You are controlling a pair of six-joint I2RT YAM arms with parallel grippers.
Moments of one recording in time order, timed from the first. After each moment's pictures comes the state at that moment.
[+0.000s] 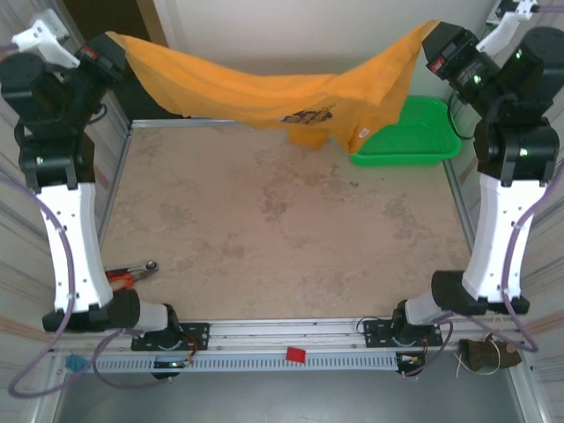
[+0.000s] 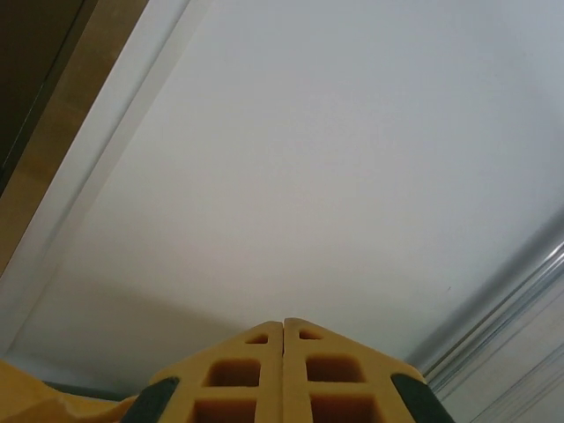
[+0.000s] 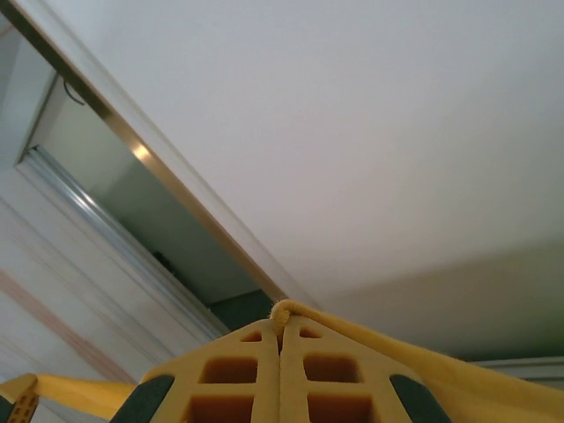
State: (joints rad) left arm 0.13 1.34 1.96 -0.46 0.38 -0.69; right arm 0.01 1.45 2.32 -0.75 -0.40 0.72
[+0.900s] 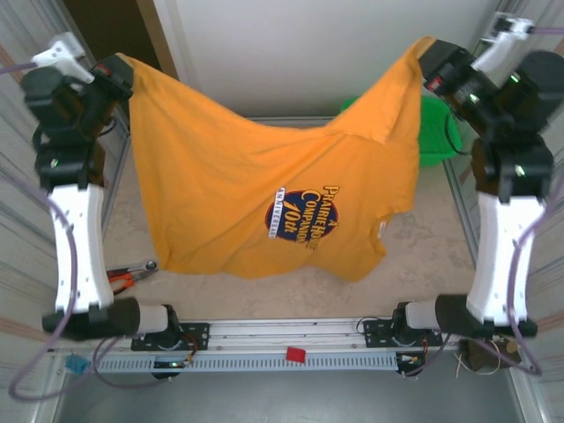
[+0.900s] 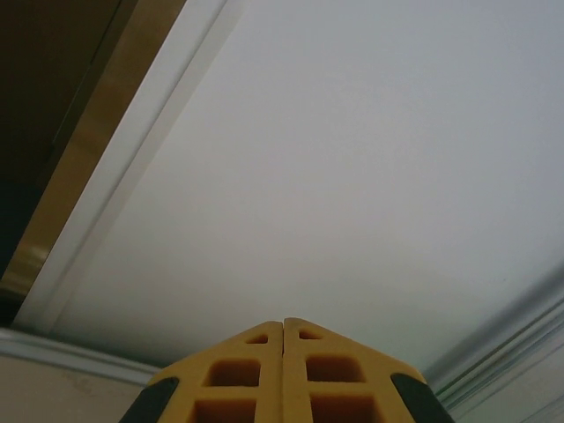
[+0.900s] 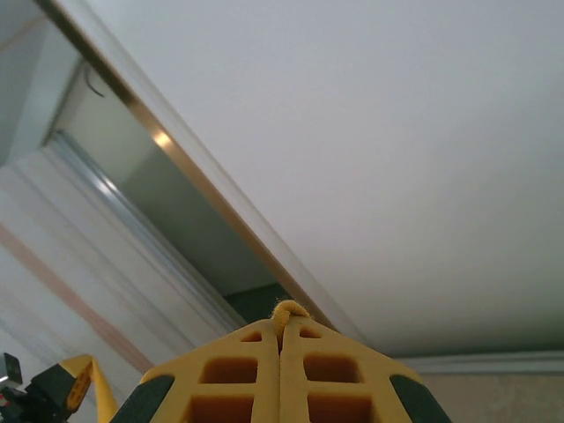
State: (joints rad) left arm 0.13 1.41 1.83 -0.41 0.33 -0.65; right arm 0.03 1.41 2.12 -0.62 -0.43 0.72
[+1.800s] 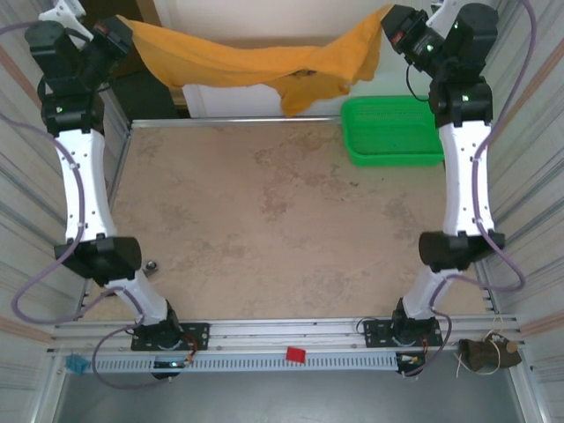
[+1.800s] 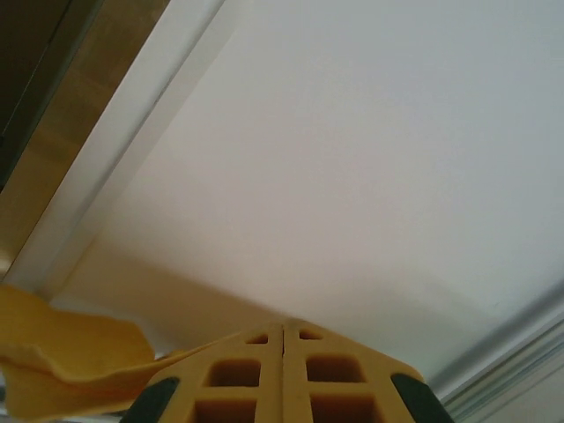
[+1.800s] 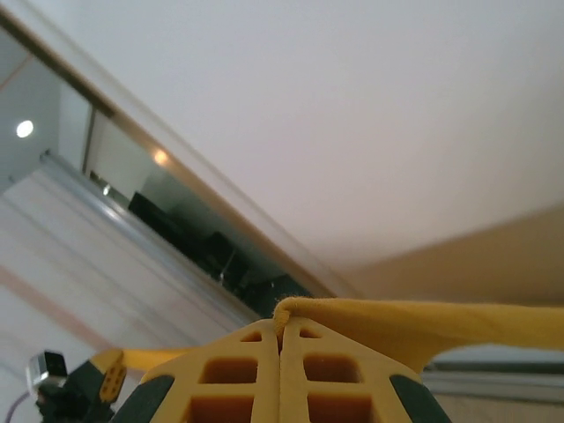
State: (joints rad) left arm 0.17 1.70 2.15 -0.37 0.45 -0.70; right arm 0.09 1.73 2.28 -0.43 -0.50 0.87
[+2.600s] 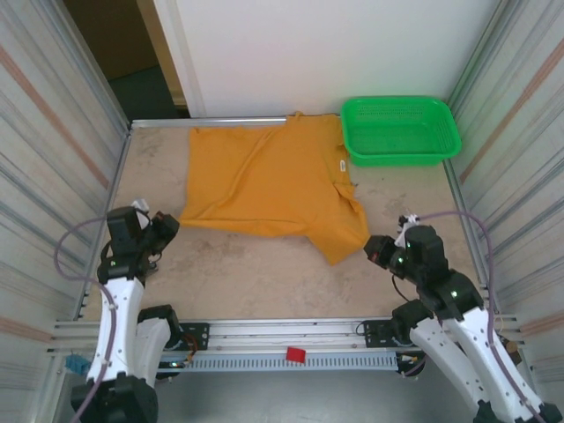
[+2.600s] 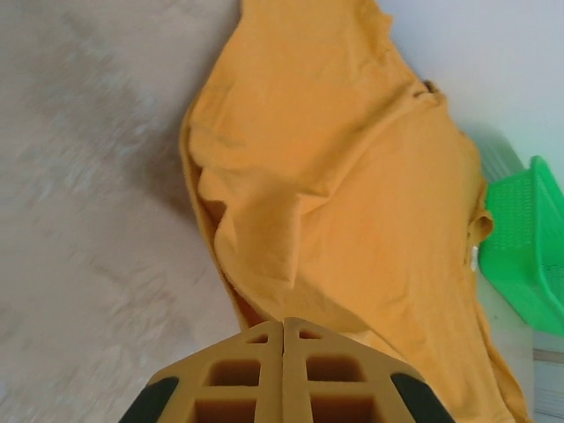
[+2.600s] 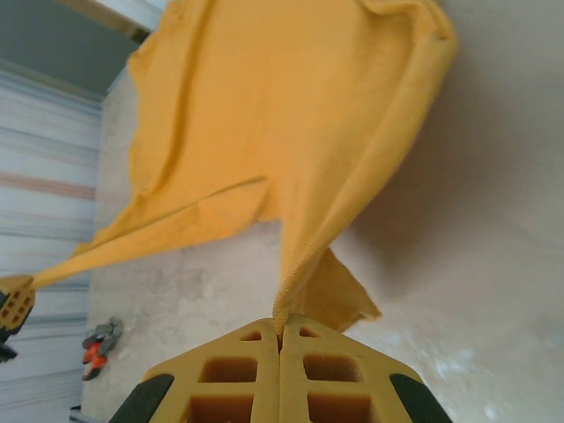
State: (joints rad) left arm 0.18 0.69 0.56 -0.55 0.35 -0.69; right arm 0.43 0.39 0.62 -0.83 -0.11 0.93
